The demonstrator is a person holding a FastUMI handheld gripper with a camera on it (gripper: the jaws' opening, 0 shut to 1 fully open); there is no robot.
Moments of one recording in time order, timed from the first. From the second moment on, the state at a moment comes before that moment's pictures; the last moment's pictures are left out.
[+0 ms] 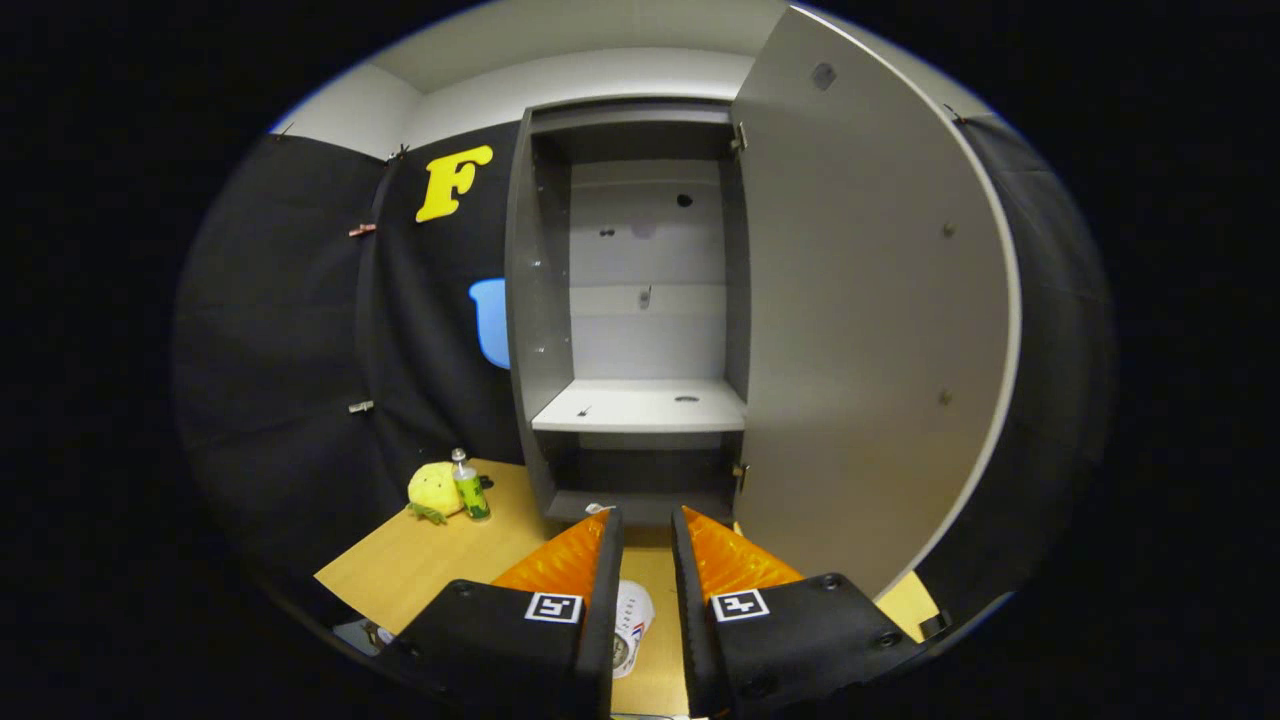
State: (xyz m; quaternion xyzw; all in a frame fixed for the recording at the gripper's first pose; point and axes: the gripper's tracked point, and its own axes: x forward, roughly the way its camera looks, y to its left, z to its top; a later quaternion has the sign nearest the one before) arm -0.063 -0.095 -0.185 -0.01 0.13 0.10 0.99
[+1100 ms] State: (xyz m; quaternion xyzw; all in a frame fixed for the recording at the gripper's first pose) arm -0.066 -0.061 -0.508 -0.02 0.37 0.03 0.93
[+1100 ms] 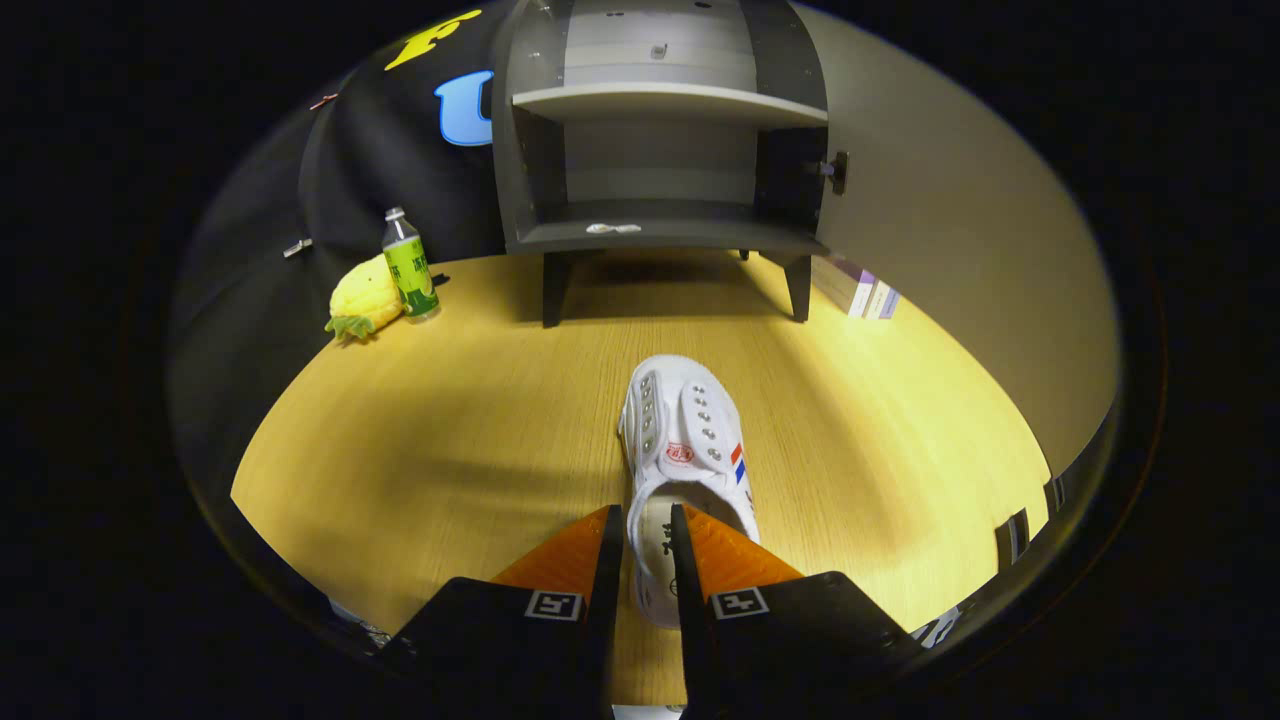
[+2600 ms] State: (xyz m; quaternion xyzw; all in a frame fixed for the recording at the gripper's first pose) arm 0.001 -0.055 -0.542 -0.01 0.32 0.03 0.95
